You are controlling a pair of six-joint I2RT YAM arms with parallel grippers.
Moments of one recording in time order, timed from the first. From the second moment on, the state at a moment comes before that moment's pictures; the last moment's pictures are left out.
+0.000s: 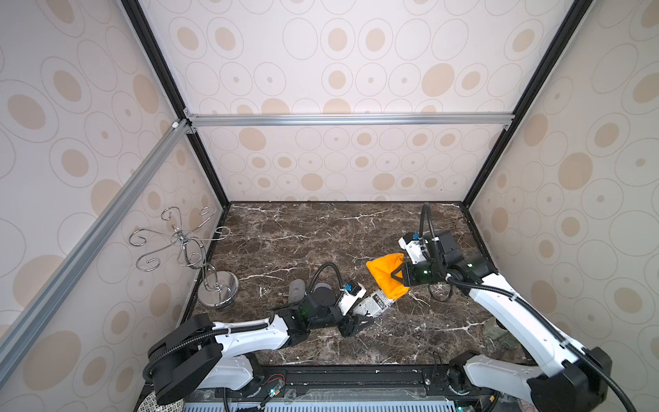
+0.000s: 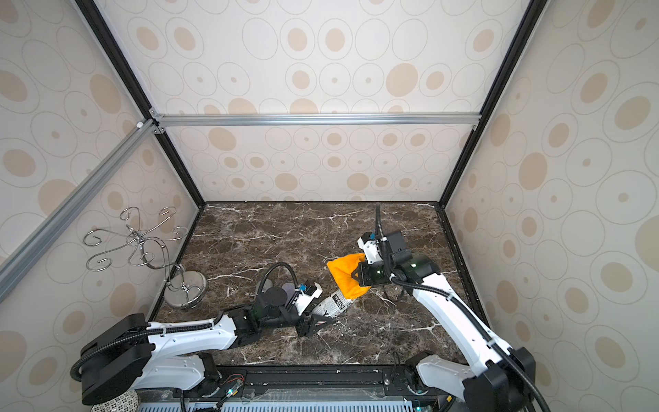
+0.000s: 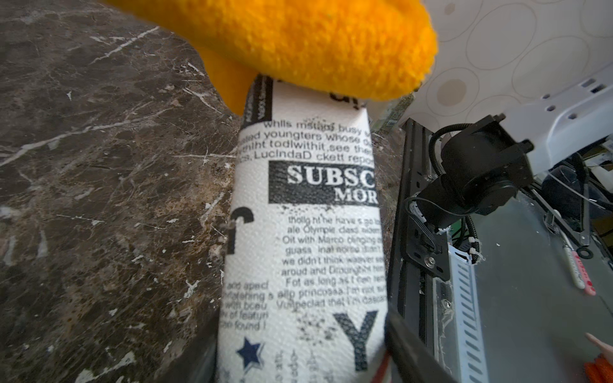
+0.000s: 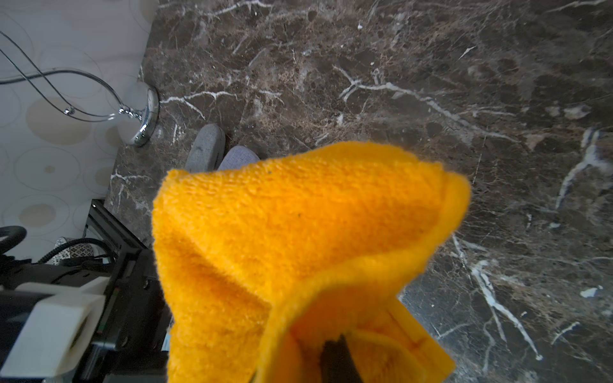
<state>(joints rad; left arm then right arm) -1.00 1.28 0.46 0.41 0.28 -0.24 0.42 1.08 1.00 -0.80 -0.36 0.31</state>
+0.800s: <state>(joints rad) -1.07 1.29 0.51 0.34 0.14 -0.13 0.38 1.22 1.10 -0.79 -0.46 0.34</state>
